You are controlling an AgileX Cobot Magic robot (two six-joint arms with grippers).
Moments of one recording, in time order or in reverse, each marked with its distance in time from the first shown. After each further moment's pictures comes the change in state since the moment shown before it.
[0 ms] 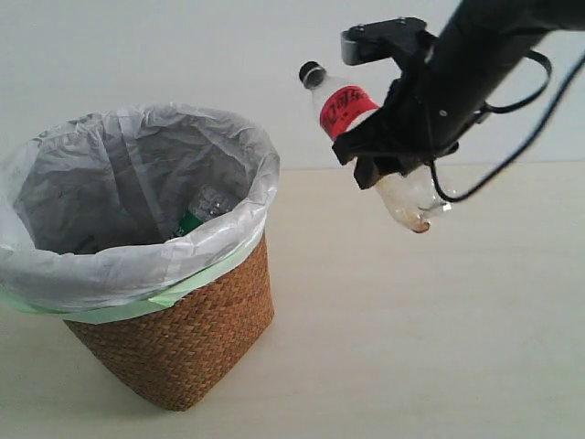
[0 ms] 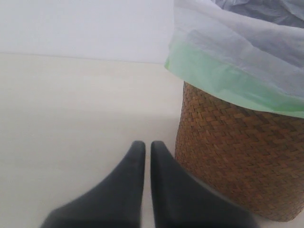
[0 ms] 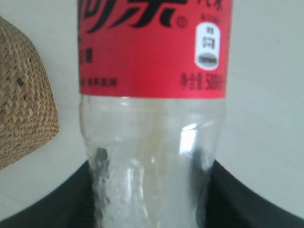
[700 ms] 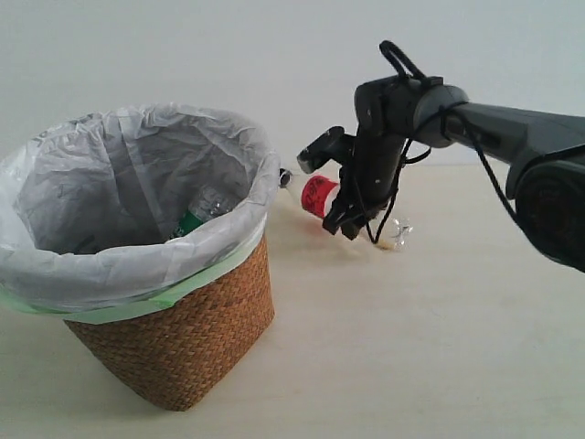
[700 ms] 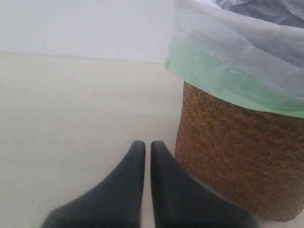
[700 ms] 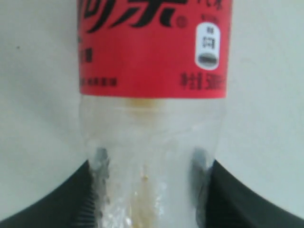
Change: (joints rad) left arm 0.000 0.000 0.000 0.000 0.000 0.000; right arm -0.034 0.760 -0.746 -0.171 0.197 -0.293
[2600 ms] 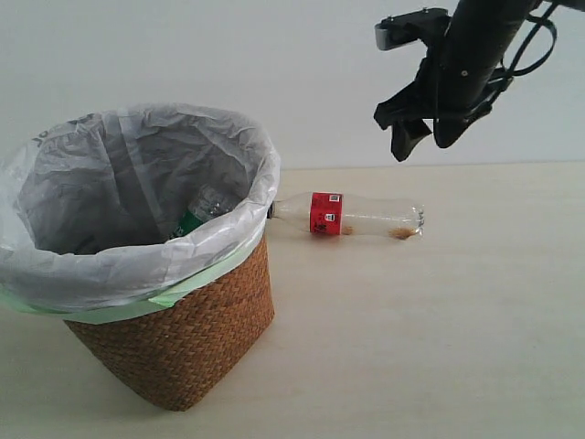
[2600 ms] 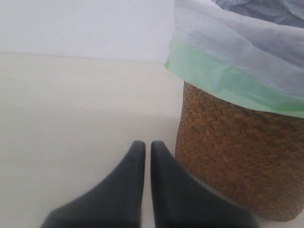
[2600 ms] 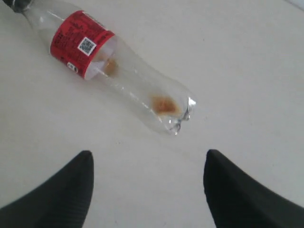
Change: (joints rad) left arm 0.000 0.000 0.000 0.000 0.000 0.000; right arm -0.123 -0.409 0.207 0.108 0.127 0.202
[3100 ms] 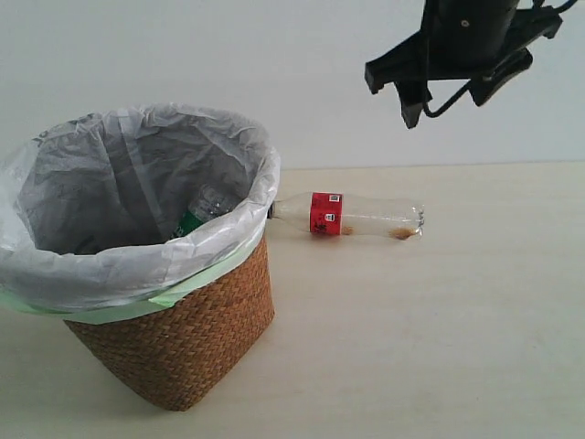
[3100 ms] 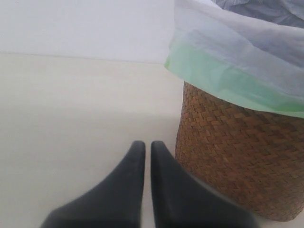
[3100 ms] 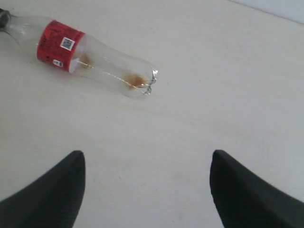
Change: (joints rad) left arm 0.000 0.000 0.000 0.000 0.000 0.000; right arm 0.173 -0.269 0.175 -0.343 0.057 0.457
